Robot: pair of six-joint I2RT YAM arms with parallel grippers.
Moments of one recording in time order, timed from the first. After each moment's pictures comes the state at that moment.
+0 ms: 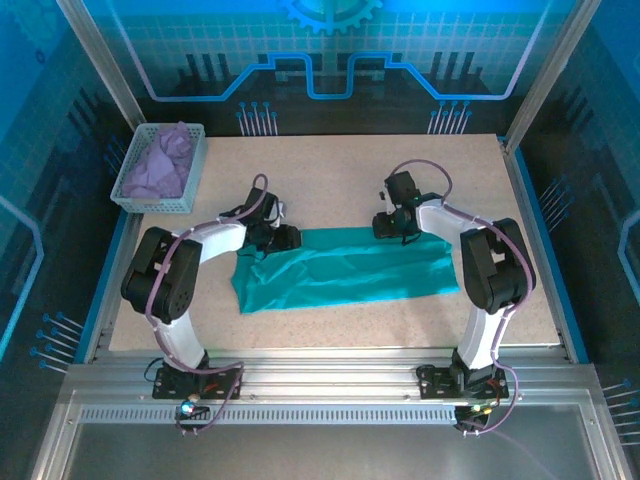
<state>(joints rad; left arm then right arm) -0.32 1.78 1.01 -0.28 0.31 -0.48 0.32 1.85 1.21 -0.50 0.00 0.18</state>
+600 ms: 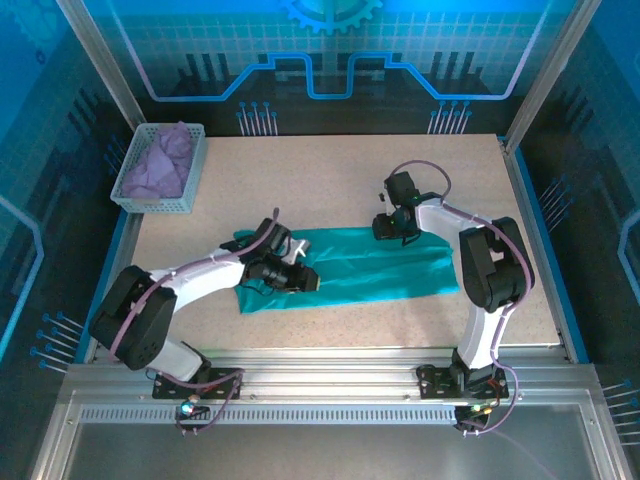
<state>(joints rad) -0.54 1.48 0.79 -0.37 0.60 -0.51 0.32 1.86 1.22 -0.52 0.00 0.17</state>
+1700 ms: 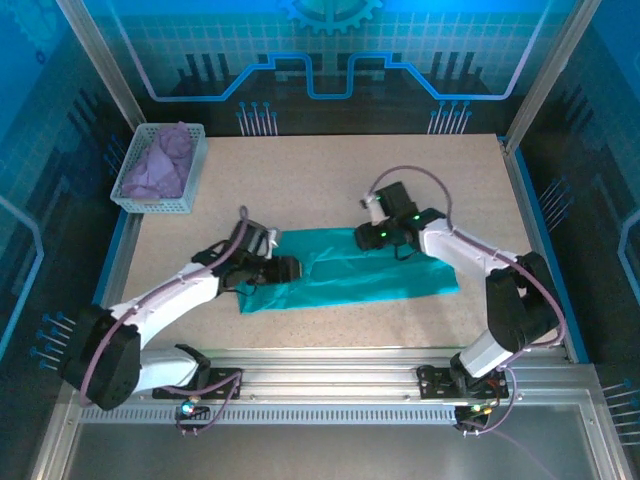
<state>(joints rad) -0.41 1.23 0.70 -0.40 0.27 -0.59 0.52 1.58 1.06 -0.44 -0.14 0.13</state>
